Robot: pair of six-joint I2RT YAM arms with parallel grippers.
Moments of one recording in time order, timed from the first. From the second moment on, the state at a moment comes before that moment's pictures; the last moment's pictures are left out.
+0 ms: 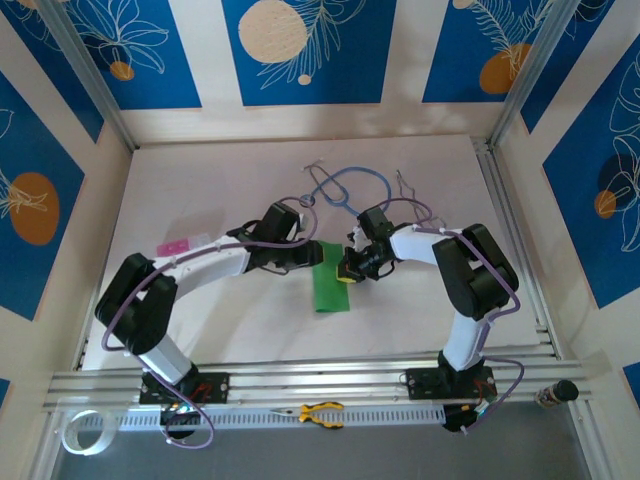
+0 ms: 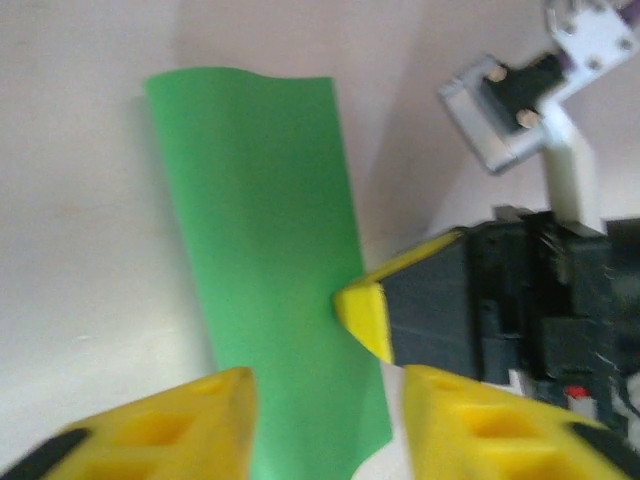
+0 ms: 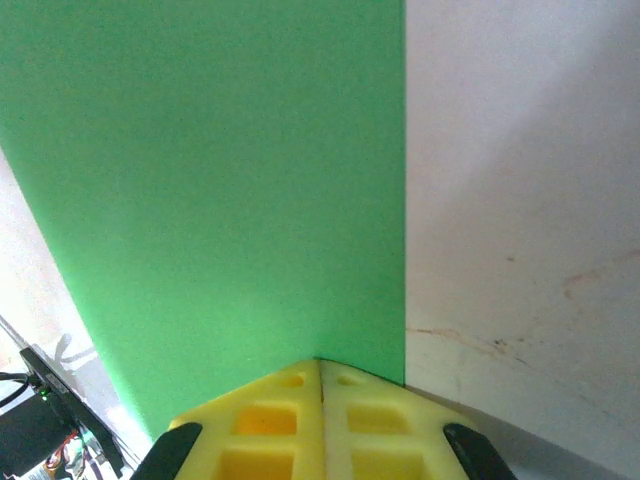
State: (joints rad) left arm -0.68 1.63 1.01 -0.27 0.32 -0.74; right arm 0.47 1.81 0.94 -0.40 -0.57 0.59
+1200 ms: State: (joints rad) left arm -0.68 1.79 0.88 -0.07 0.44 -0.68; right arm 0.47 1.81 0.93 -0.38 -0.58 0.60
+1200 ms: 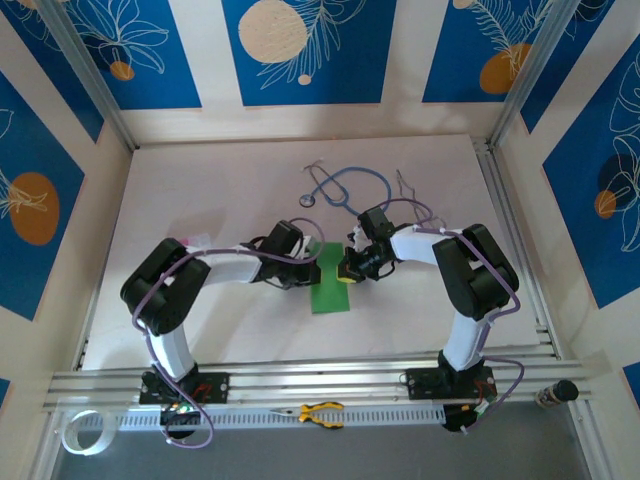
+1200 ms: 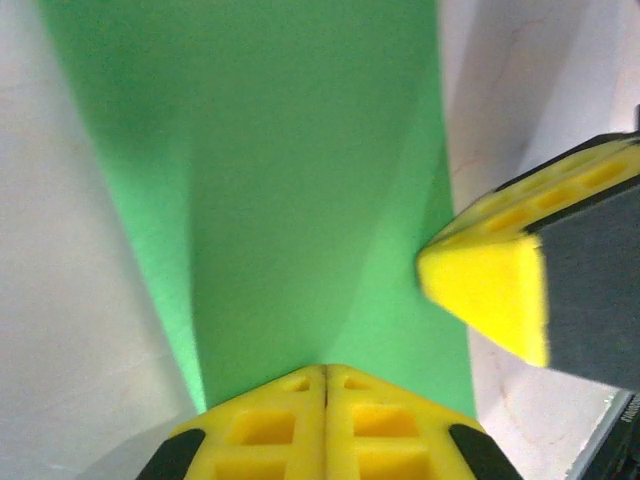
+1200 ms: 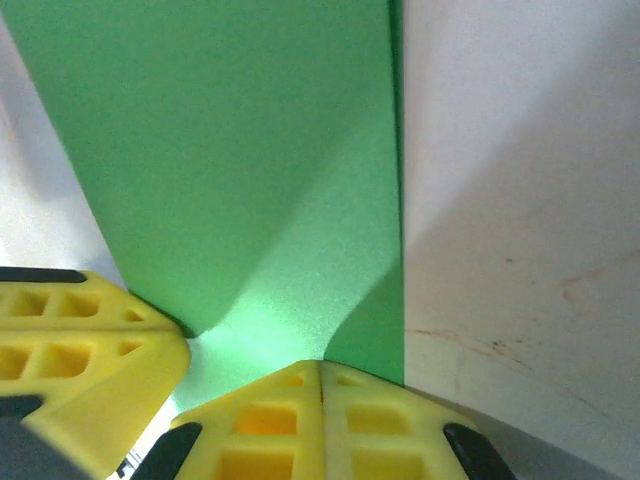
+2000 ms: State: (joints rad) left arm -0.68 1.73 0.85 -0.03 0.51 -0.77; right arm 0.47 1.81 0.92 -0.37 -0.58 0.61
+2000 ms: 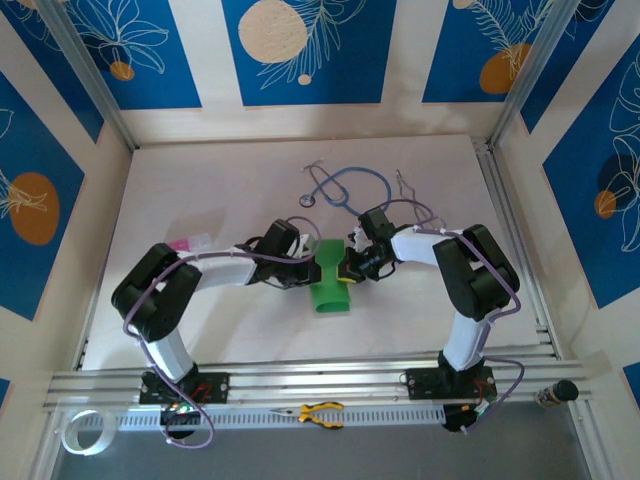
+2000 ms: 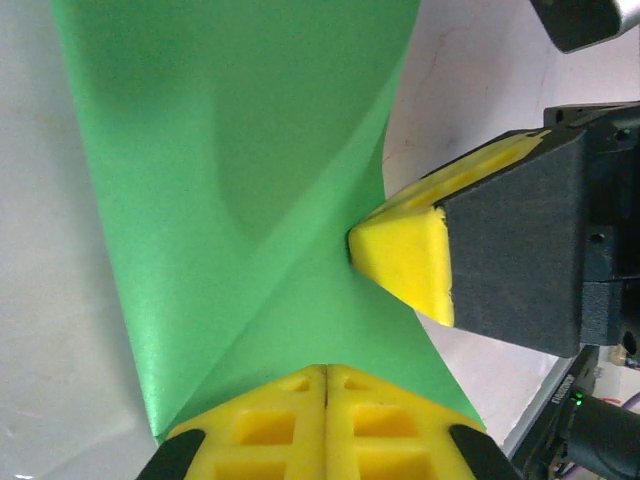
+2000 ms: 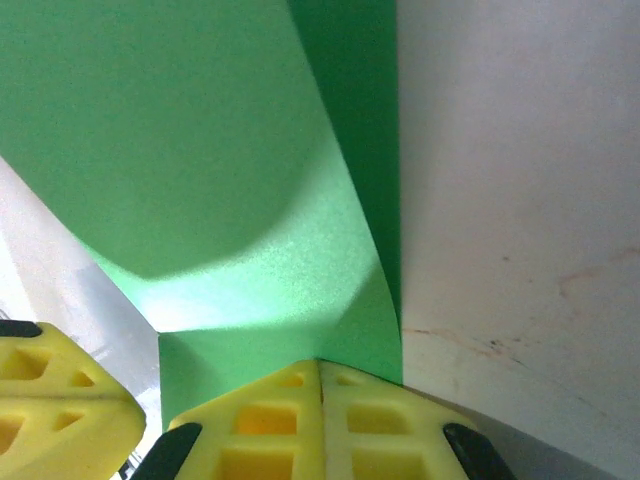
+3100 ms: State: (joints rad) left arm -0.68 1.72 0.79 0.01 0.56 -0.87; right arm 0.47 1.81 0.92 -0.37 -0.58 0.61
